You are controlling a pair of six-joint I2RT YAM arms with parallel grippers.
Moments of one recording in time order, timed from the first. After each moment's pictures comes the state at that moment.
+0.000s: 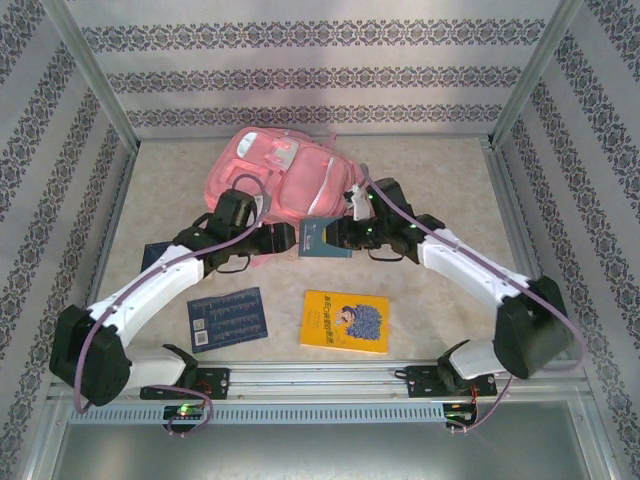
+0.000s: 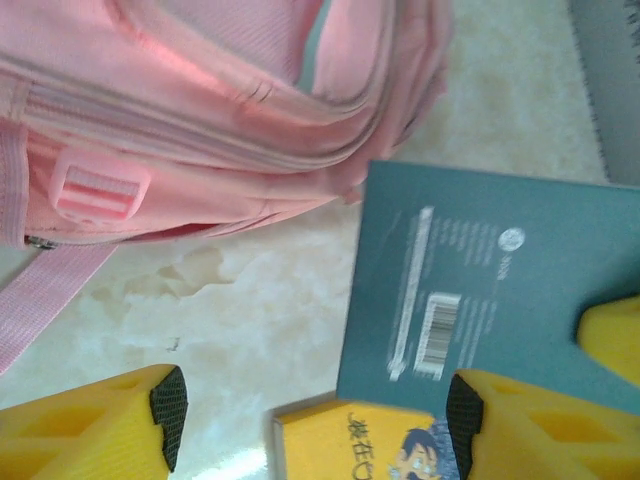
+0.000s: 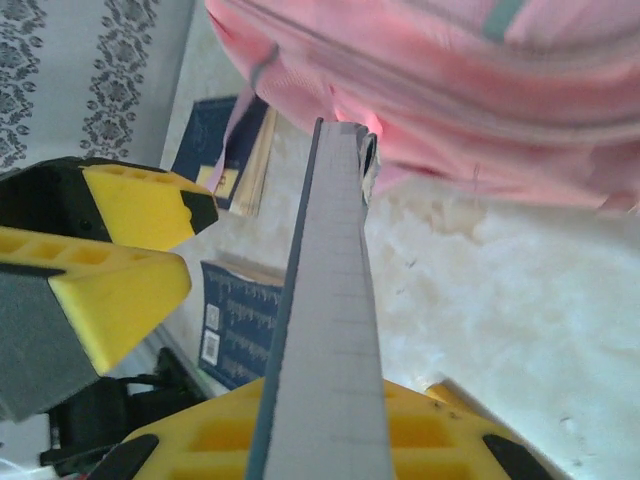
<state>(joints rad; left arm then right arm) -0.47 1.27 0.97 -0.46 0.26 -0.57 0.53 1.39 1.02 -0.34 -0.55 0.57</state>
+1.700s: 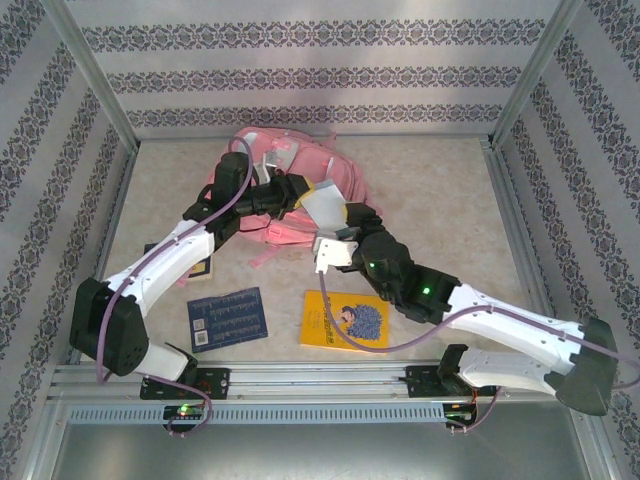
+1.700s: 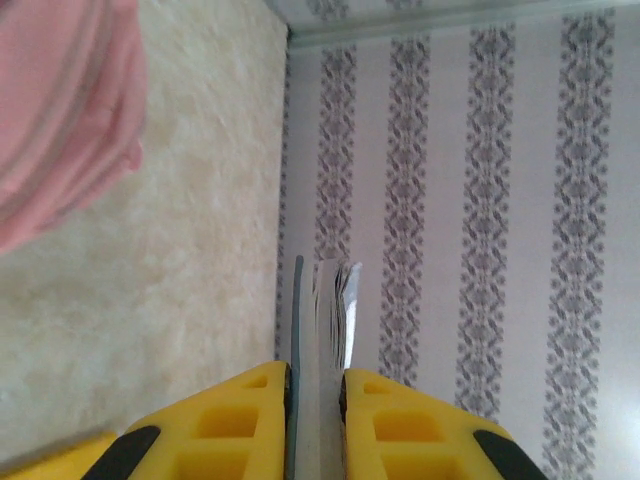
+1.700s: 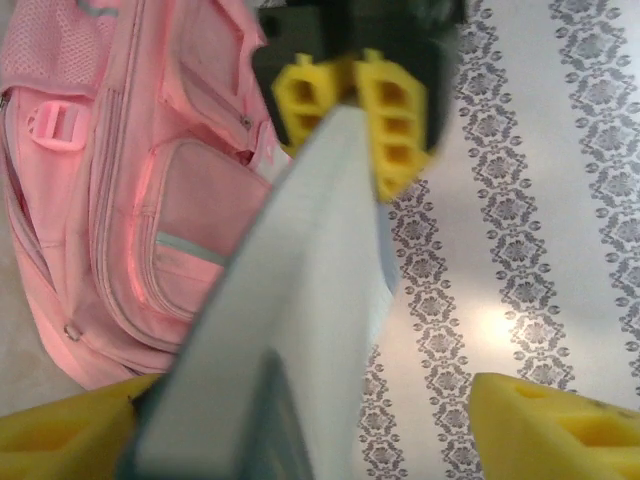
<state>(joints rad) -0.42 1.43 1.12 -0.02 0.55 -1.24 1.01 1.04 0.83 -0.08 0.52 -0.97</state>
